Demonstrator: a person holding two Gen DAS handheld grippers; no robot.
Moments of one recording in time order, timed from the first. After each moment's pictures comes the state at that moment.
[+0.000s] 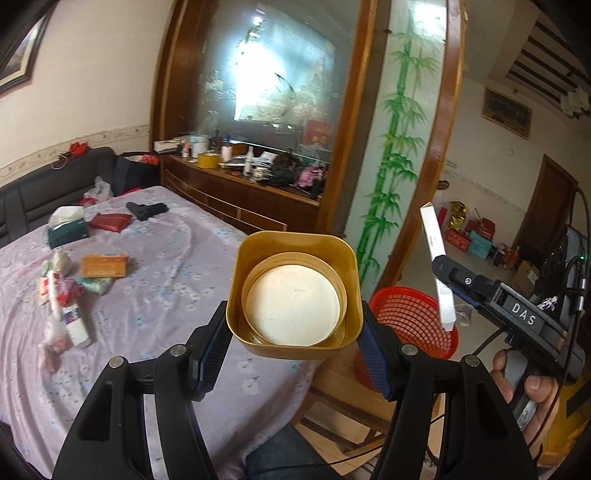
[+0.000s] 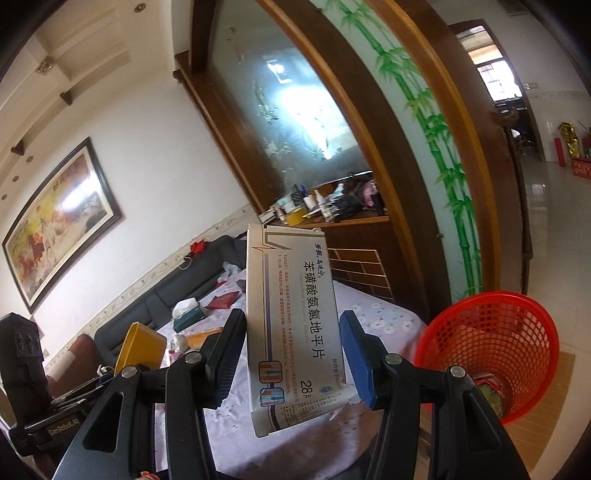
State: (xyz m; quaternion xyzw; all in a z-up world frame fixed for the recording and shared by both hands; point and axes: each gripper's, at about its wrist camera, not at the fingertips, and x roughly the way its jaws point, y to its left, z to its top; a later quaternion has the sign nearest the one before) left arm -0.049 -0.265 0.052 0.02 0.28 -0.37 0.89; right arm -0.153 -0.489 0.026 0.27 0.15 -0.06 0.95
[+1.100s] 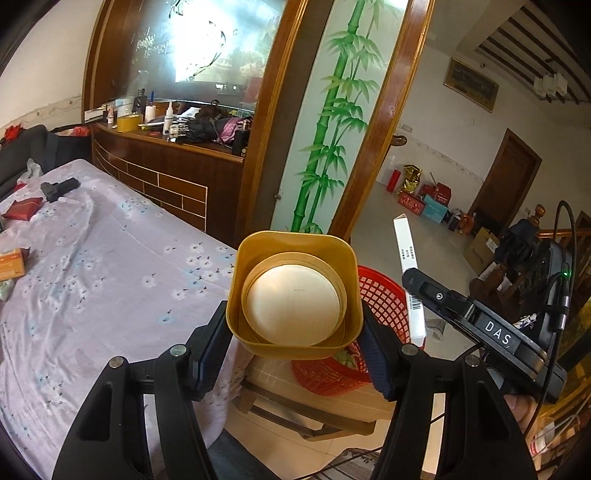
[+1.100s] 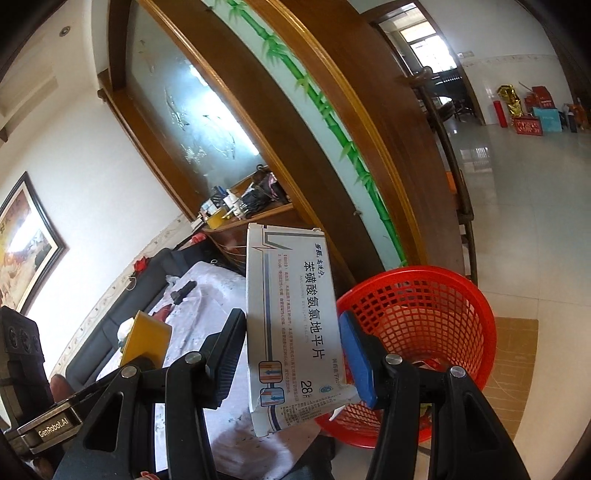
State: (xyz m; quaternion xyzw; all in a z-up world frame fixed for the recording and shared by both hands) left arm -0.026 -0.394 0.004 0.04 0.34 -0.46 0.82; right arm -0.177 -0.584 -0.029 0.33 0.18 -0.17 0.91
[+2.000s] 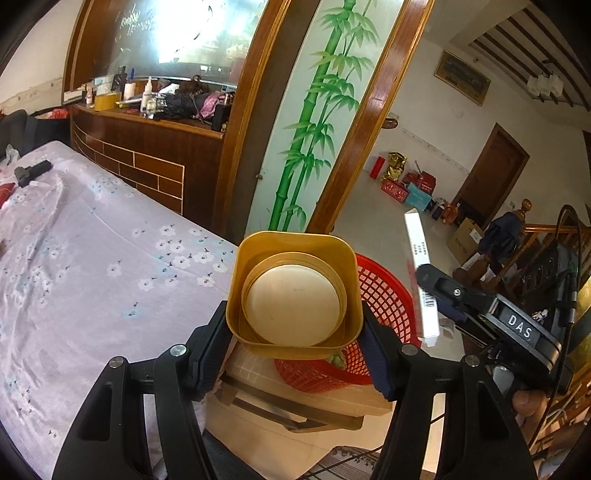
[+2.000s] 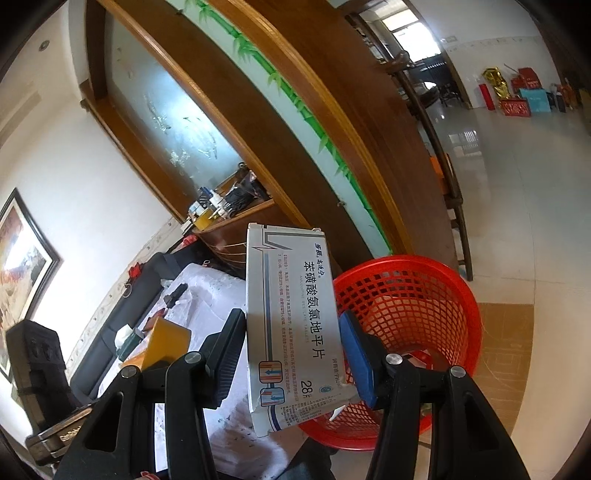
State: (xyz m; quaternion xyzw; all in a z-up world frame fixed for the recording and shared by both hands) left arm -0.010 -0.423 -0.025 0.04 0.38 -0.49 0.78; right arm -0.185 -0.599 -0.040 0.36 0.19 -0.18 0.89
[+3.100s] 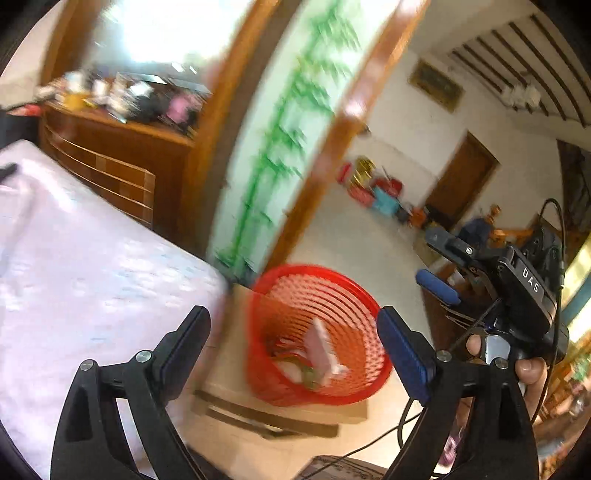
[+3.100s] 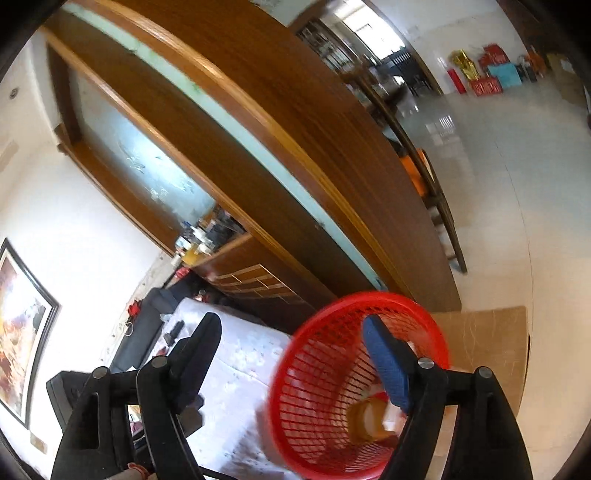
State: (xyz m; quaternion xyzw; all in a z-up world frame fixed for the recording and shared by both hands) left arm 0.006 -0.415 -0.011 0.00 0.36 -0.53 0.77; right arm -0.196 -0.639 -0.024 0.41 0.14 -0.21 0.87
